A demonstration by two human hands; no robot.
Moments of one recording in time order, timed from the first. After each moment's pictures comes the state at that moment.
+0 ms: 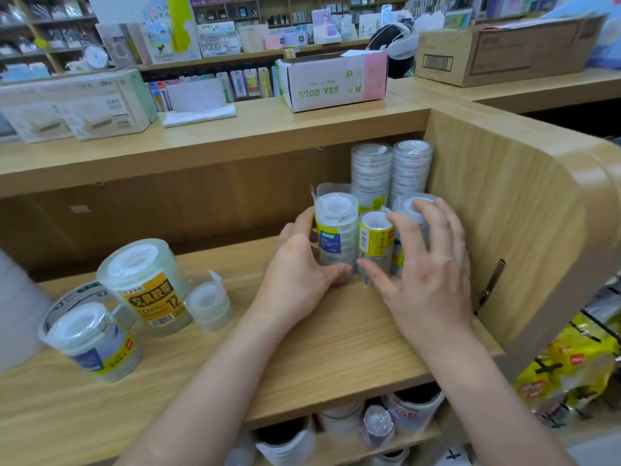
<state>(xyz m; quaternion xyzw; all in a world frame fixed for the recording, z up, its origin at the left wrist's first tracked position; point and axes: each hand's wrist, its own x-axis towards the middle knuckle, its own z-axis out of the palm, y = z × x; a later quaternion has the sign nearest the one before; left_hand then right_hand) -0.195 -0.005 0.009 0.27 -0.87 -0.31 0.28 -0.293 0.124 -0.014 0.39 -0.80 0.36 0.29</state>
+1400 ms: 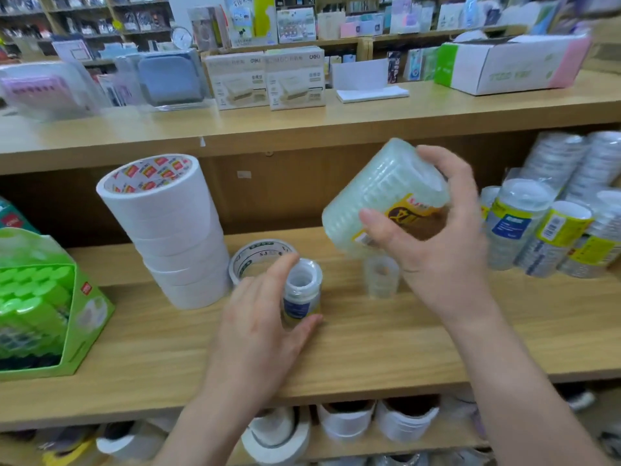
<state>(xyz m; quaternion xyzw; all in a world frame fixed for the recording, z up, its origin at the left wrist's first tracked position) 0.053 -0.071 -0.010 0.31 -0.88 -0.06 0.36 -0.120 0.017 0.051 0.47 -0.57 0.67 0.00</state>
